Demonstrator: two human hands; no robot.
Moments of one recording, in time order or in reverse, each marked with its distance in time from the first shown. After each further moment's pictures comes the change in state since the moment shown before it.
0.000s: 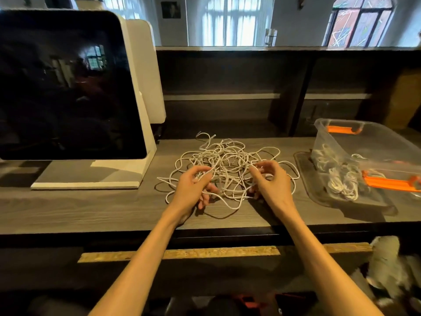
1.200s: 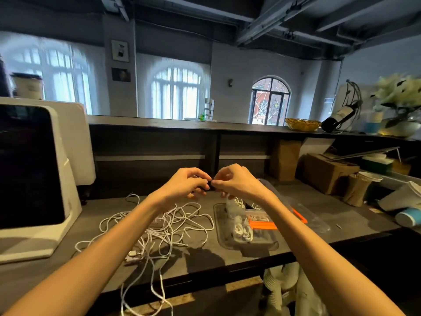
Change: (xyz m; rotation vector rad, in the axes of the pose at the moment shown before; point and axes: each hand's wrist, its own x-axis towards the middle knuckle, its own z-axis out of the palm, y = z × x) left_hand 0.010 0.174 0.163 0.326 -0.385 0.186; right_hand 0.038 -0.156 -0.169 -0.676 -0.242 -0.148
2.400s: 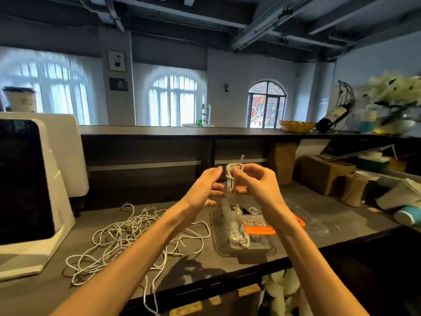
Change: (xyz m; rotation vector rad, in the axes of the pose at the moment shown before) left_hand -0.008 0.025 0.055 -0.255 -0.031 -0.005; right_hand -0.050 0.007 -0.011 0.788 0.473 -0.027
